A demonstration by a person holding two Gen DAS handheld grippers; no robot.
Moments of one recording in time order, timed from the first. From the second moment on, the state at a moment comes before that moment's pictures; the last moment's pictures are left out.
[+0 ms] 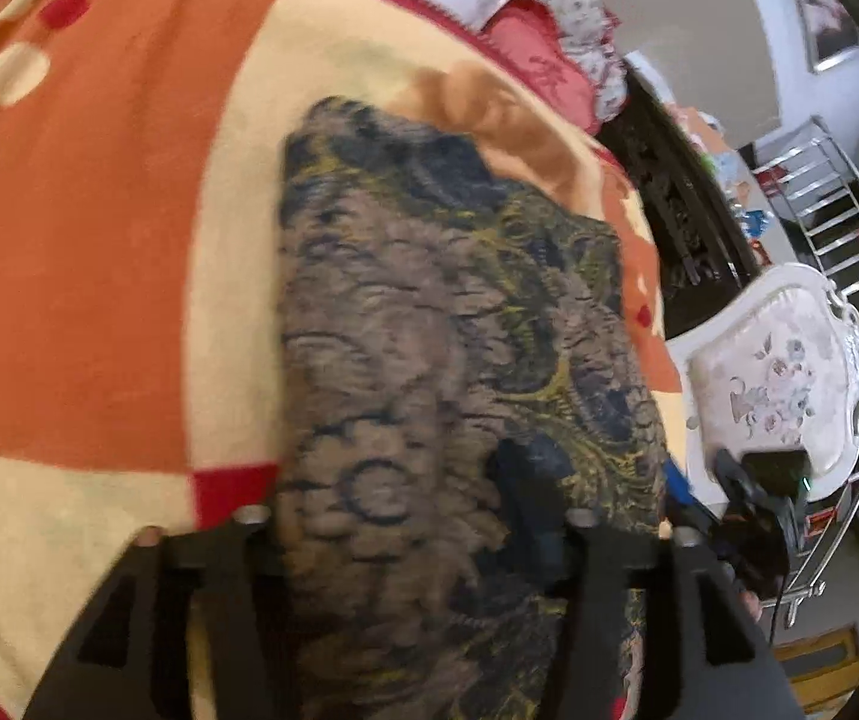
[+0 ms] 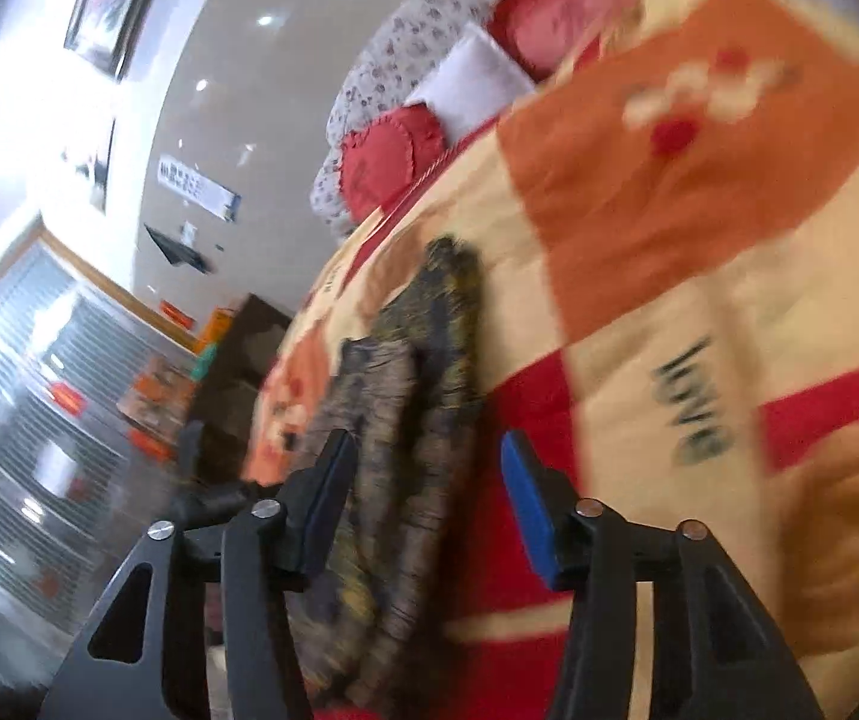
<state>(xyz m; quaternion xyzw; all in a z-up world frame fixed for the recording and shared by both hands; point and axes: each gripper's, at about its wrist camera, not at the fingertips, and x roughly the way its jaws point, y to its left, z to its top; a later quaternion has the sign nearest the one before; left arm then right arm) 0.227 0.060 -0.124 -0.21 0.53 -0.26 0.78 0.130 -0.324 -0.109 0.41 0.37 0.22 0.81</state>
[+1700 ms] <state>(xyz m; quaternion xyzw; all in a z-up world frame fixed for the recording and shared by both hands) 0.248 0.126 -0.081 -0.07 0.42 -0.11 0.90 0.215 -0.198 -0.104 0.24 0.49 0.21 0.81</state>
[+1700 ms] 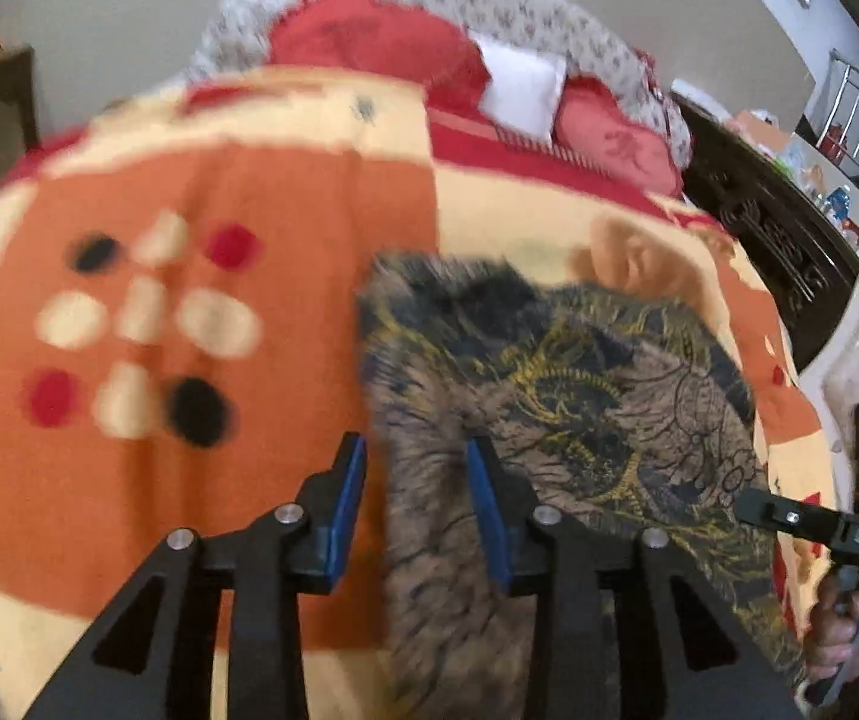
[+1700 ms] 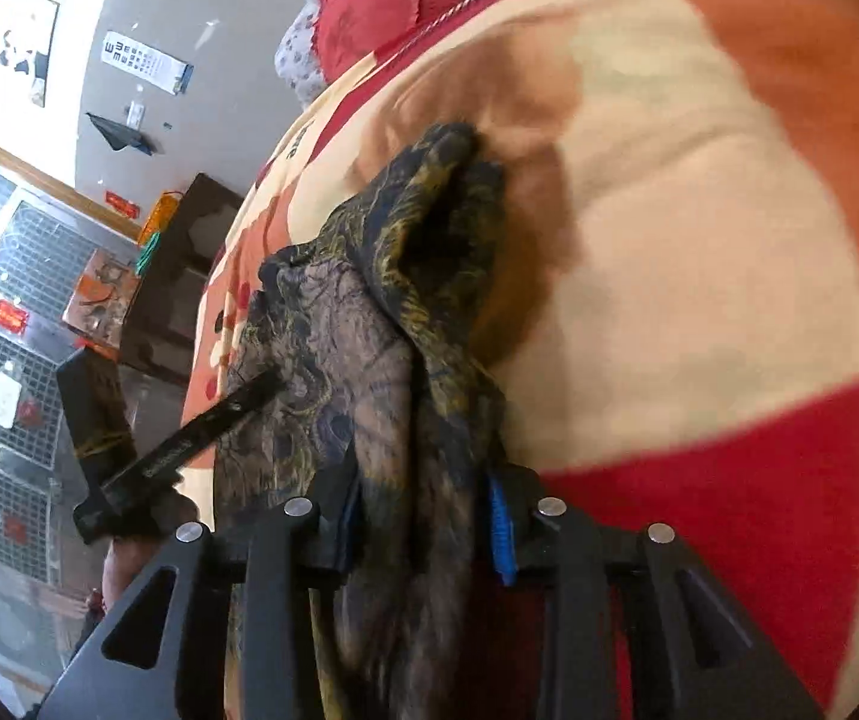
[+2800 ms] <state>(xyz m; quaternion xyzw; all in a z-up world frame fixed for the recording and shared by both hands) 0.302 0.089 -0.062 -0.12 0.44 -0.04 0.89 0.243 -0.082 -0.038 -0.01 0.45 0.08 0.89</state>
